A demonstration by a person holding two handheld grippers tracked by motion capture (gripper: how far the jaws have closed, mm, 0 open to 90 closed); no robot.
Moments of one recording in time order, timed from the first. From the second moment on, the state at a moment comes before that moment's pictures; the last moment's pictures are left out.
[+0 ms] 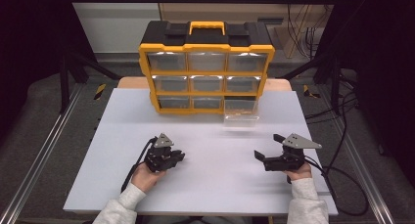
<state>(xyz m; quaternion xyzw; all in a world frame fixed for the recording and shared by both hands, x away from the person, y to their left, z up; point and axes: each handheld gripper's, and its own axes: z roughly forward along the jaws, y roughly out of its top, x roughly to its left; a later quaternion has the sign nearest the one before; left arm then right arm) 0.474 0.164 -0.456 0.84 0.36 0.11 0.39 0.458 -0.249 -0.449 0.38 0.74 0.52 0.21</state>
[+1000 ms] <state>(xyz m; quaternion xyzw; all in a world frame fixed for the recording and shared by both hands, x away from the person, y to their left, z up) 0.468 0.155 -0.424 0.84 0.34 0.11 0.42 0.458 -0.251 -0.448 0.38 0.74 0.52 0.21</state>
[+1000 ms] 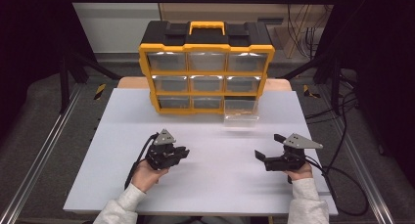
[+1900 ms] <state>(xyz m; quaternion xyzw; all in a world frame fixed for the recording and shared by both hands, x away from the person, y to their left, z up) 0.480 0.137 -0.400 0.83 0.32 0.12 0.44 0.457 -0.251 -0.448 0.38 0.74 0.52 0.21</state>
